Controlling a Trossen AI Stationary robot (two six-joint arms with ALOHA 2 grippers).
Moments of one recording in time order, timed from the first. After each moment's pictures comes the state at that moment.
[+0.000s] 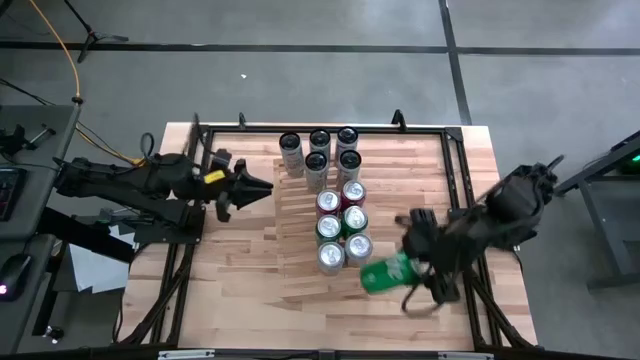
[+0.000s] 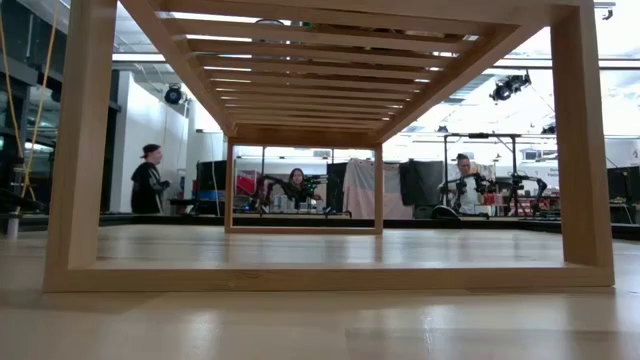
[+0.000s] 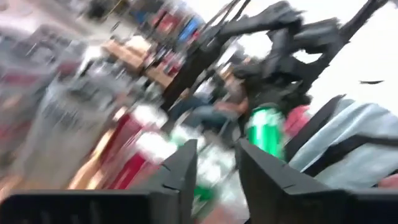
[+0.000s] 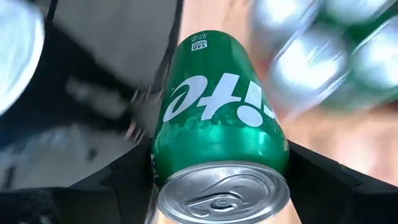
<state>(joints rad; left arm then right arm) -0.14 0.80 0.81 0.02 -0.13 -0.59 0.64 1.64 2.21 -1.54 0.11 0.55</state>
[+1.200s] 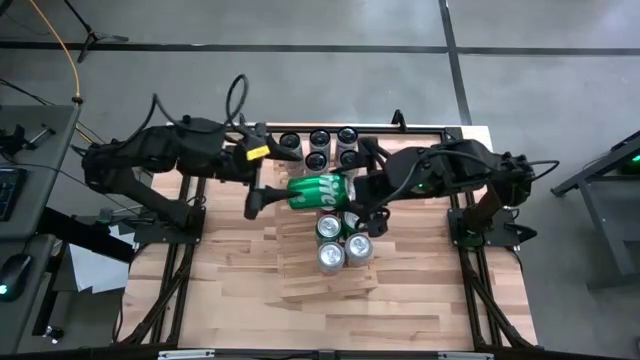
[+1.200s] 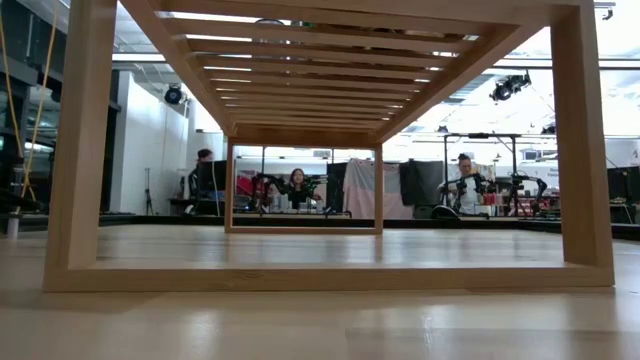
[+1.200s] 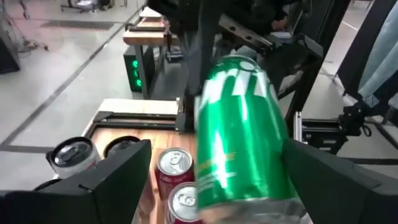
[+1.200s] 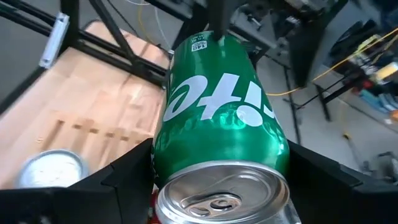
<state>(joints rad) -0.14 1.35 1.82 -0.76 -0.16 -0.07 0.26 1.74 2.35 -1.12 0.34 -0.35</state>
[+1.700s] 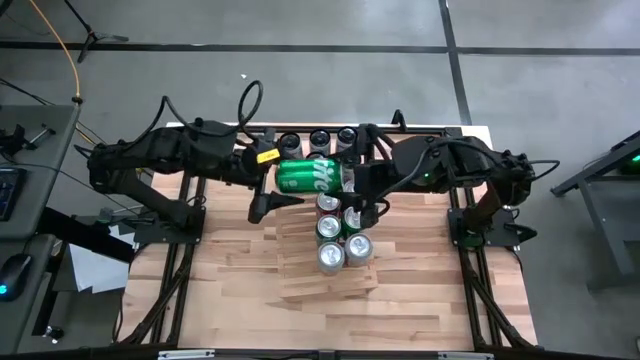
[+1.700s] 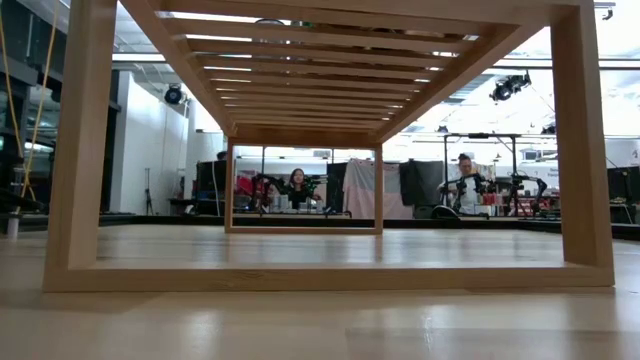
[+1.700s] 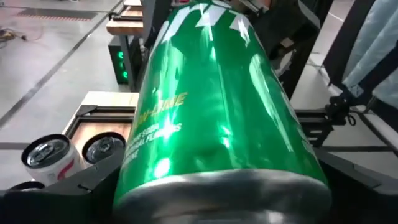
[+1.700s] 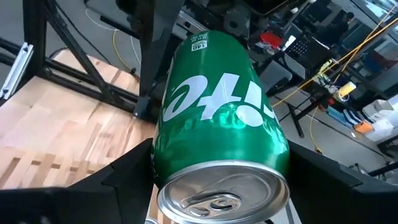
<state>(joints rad) -0.14 1.40 1.84 -0.78 -0.09 -0.07 0.24 1.74 2.35 -0.97 0.39 -0.41</state>
